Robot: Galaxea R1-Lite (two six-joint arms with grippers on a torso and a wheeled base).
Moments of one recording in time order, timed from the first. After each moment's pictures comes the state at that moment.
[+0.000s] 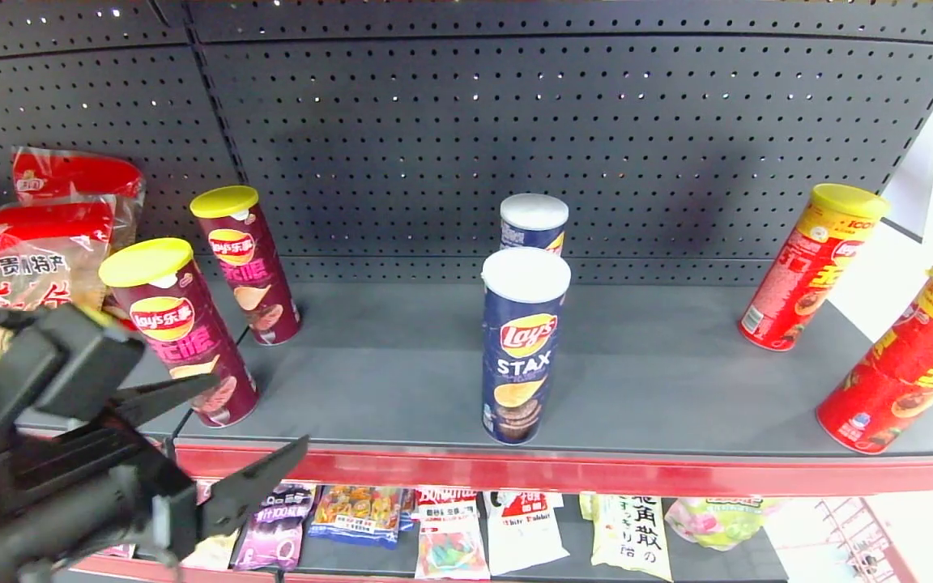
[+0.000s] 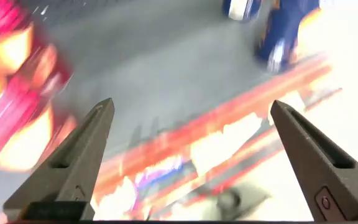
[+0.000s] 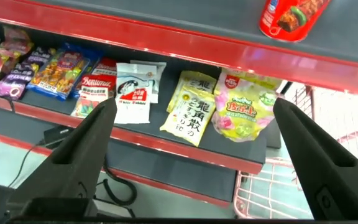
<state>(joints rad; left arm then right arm) -0.60 1.08 -0.43 -0.32 0.11 0.05 0.20 0.10 -0.15 0.27 -0.02 -0.05</state>
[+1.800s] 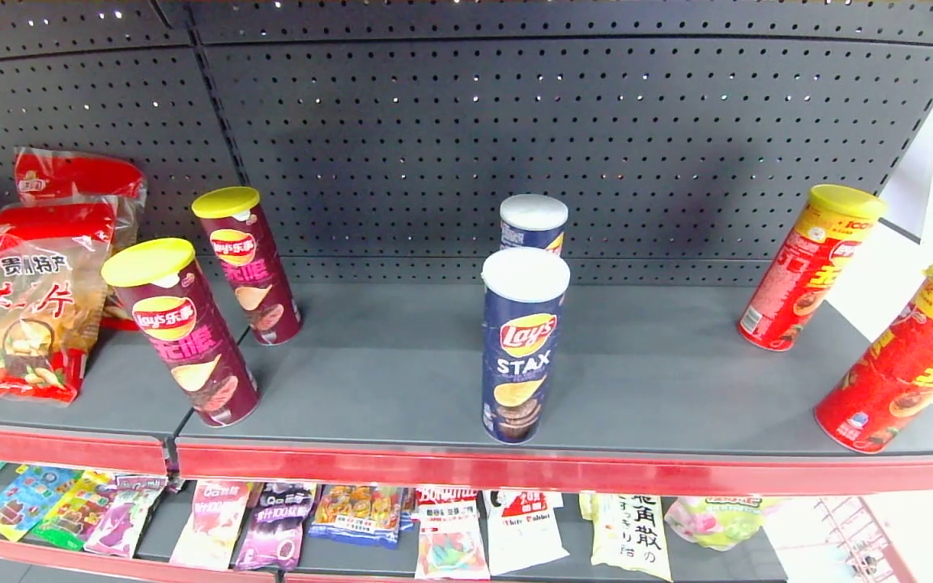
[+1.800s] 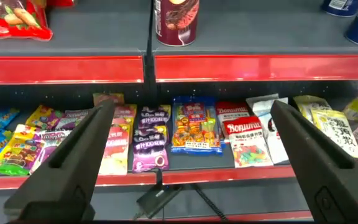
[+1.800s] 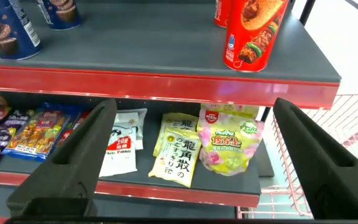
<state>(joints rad) -0.14 0.09 0.00 0.00 0.03 -0.03 0.00 0.00 0.00 0.00 0.05 -0.01</state>
